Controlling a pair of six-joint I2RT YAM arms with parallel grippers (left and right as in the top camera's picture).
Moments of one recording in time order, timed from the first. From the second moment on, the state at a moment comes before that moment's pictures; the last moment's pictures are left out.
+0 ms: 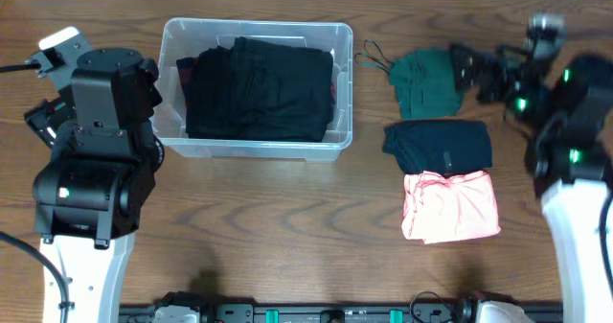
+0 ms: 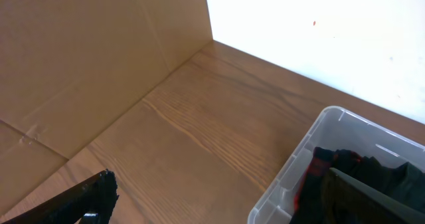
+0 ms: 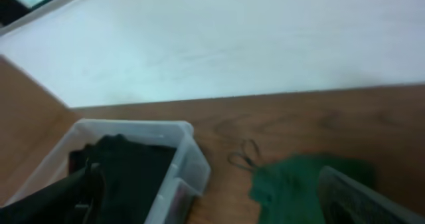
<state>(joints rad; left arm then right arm) -0.13 1.16 1.50 -0.97 -0.74 -0.36 -0.12 1.29 1.09 -0.15 -0.55 0.28</state>
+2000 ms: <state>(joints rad) -0.13 1.16 1.50 -0.97 -0.74 -0.36 -0.03 1.76 1.52 -0.24 -0.96 0.48</state>
